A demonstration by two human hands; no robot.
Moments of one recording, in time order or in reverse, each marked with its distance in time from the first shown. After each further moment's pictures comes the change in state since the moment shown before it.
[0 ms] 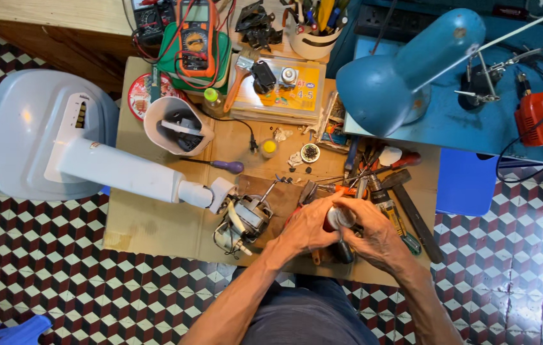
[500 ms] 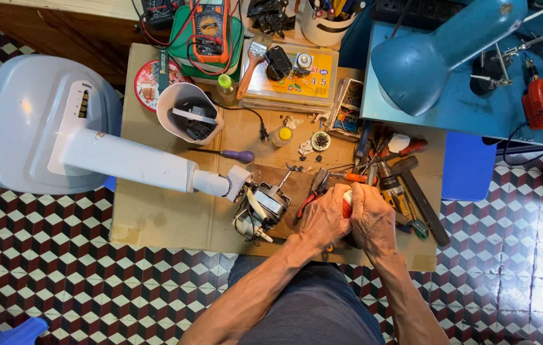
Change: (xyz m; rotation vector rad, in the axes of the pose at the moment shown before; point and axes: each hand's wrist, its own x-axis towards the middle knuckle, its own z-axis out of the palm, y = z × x) left_hand -0.020 -0.002 0.013 0.041 0.077 -0.136; right_hand 0.009 -0.016 0.074 -0.197 0.490 0.082
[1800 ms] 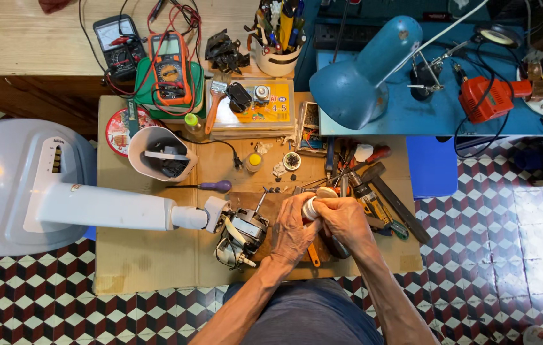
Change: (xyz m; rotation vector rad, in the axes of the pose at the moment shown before) left_hand 0.002 0.030 -0.037 -0.019 0.244 0.044; right_hand 0.025 -0.010 -0.017 0.475 -0.310 0.570
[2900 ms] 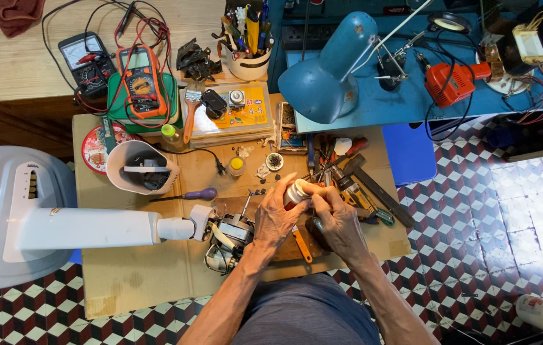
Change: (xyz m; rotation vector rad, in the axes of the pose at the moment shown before) left_hand 0.031 0.000 -0.011 0.008 -0.245 -0.173; right_hand -0.044 -0.021 -0.004 -0.082 0.215 -0.239
